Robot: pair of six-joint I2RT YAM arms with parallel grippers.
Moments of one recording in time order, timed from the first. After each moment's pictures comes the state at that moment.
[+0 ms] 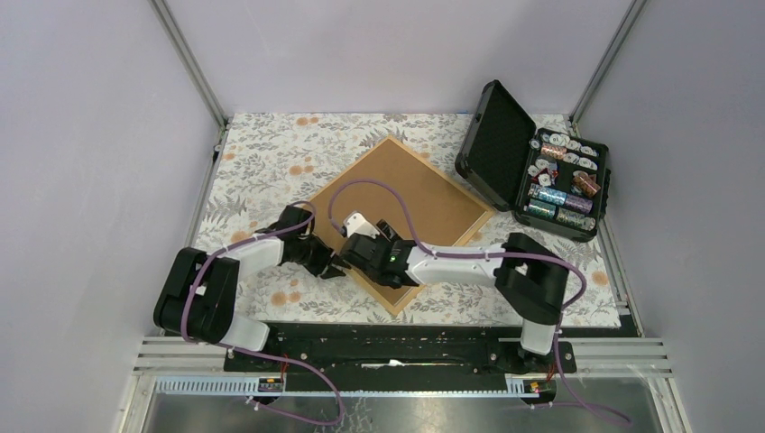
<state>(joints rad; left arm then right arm) -0.27 1.46 0.57 -0.32 0.43 -1.18 1.18 1.86 1.22 -0.41 0.66 0.22</state>
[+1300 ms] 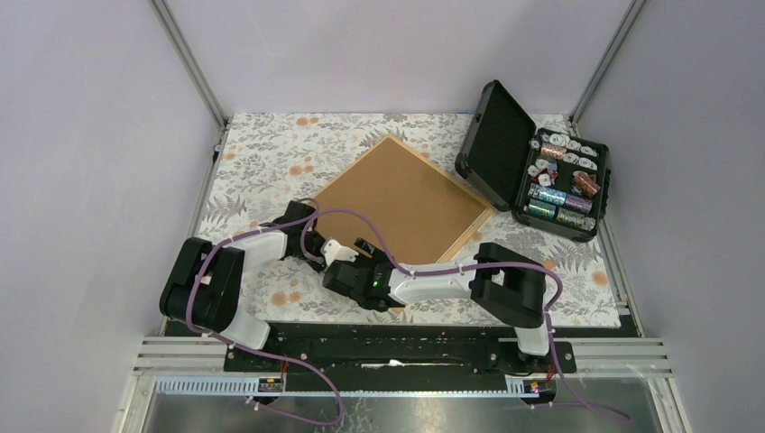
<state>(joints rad) -0.28 1.53 0.62 -0.34 0.47 -1.18 1.30 1.94 1.23 -0.30 0.74 0.05</state>
